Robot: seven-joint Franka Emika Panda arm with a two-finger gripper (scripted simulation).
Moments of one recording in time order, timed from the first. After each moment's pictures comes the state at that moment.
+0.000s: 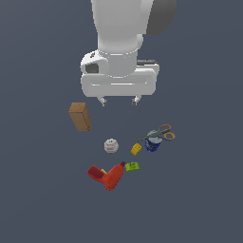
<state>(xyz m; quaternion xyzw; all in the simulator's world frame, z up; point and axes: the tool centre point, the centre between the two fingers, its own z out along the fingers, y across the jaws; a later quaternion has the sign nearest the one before) 0.011 -0.006 0.335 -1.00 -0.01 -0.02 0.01</state>
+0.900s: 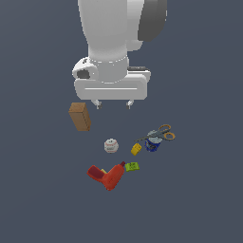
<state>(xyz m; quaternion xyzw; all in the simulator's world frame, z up) 0.011 -0.026 0.321 -1.00 0.02 -0.02 0.02</state>
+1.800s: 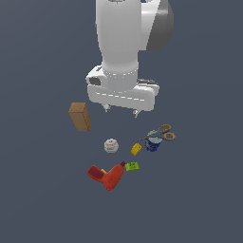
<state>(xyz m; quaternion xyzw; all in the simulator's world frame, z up) 0.014 0.000 0.296 -0.99 0.13 -0.01 0.01</state>
